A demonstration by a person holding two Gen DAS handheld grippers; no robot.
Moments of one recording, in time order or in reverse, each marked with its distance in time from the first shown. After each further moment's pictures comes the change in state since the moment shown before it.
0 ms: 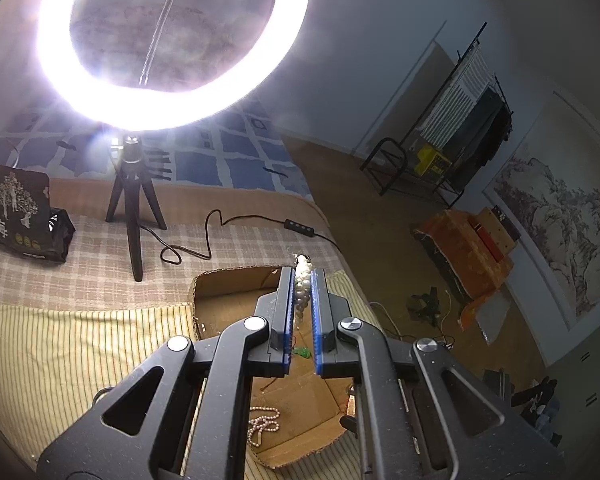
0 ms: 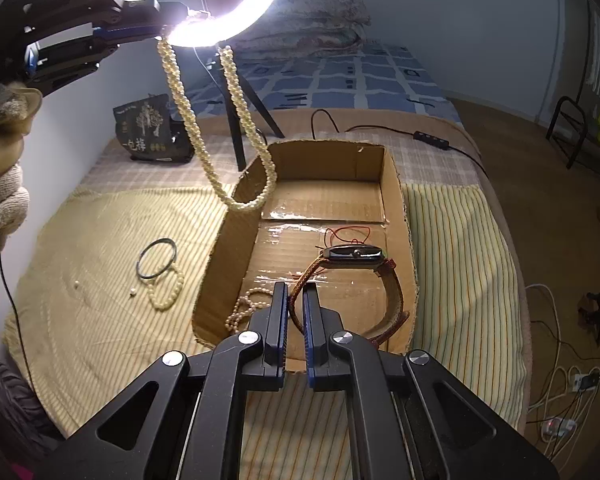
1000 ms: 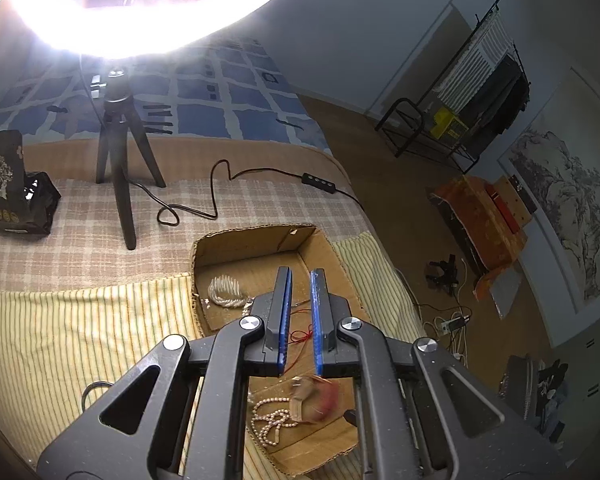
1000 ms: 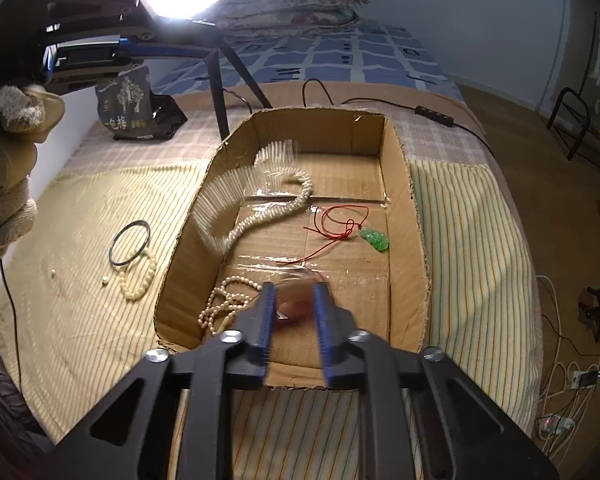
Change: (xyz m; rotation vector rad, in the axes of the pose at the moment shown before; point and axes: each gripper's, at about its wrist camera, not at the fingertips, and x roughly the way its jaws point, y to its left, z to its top) left arm 0.056 0.015 -0.017 0.005 0.141 0.044; right arm 0.036 -0.005 -0.006 -0.004 0.059 -0.029
